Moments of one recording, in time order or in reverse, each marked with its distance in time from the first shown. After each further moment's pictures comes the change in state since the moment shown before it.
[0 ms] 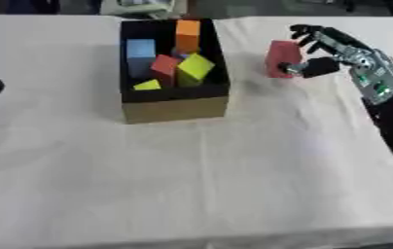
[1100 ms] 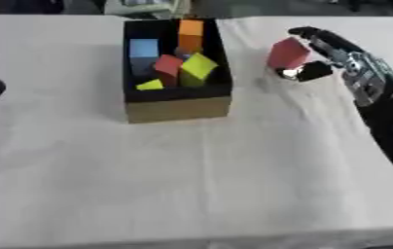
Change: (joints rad) left arm -0.003 -0.008 -0.002 0.000 0.001 -0.003 -0.004; right arm -0.022 0.017 -0.018 0.036 0.175 -0.007 -0.086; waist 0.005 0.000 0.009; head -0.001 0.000
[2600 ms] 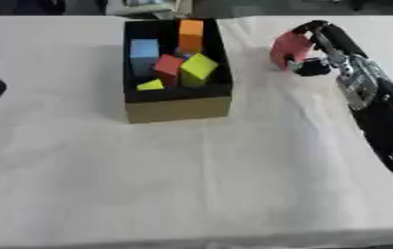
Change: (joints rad) left arm 0.002 -0.009 0.000 0.000 0.004 -0.003 -0.003; right arm 0.006 0.026 -0.002 -0.021 0.011 0.022 -0.278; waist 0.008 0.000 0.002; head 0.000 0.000
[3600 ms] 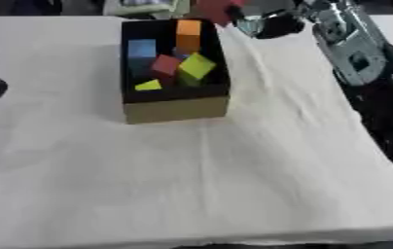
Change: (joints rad) left arm 0.000 -0.008 0.001 0.001 0.004 0.000 0.002; right arm 0.003 0.011 0.258 -0.600 -0.326 -0.112 0.254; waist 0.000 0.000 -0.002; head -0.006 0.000
